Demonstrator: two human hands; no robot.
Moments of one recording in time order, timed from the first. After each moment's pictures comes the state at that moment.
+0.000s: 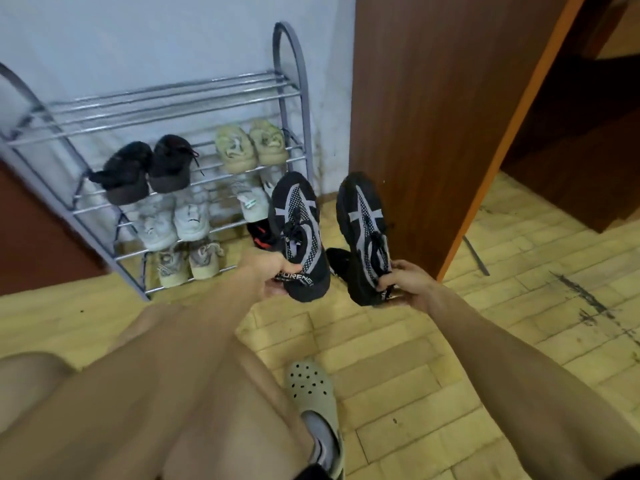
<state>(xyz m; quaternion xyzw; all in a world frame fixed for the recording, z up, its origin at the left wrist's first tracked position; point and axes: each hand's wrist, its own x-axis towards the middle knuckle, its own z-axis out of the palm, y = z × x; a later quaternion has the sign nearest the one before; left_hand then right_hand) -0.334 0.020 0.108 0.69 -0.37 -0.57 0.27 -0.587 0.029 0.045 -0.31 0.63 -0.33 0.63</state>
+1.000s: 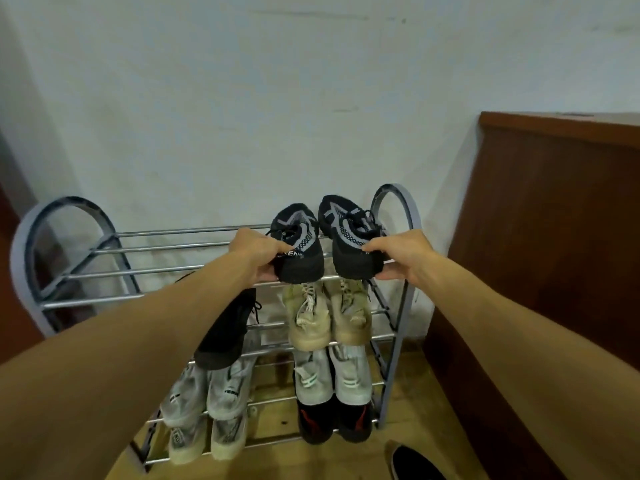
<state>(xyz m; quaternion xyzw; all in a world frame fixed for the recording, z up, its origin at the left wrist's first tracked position) -0.196 -0.300 0.267 0.66 -0.35 -0.44 0.50 -0.413 -0.335 0.265 -0.48 0.59 -0.40 0.51</state>
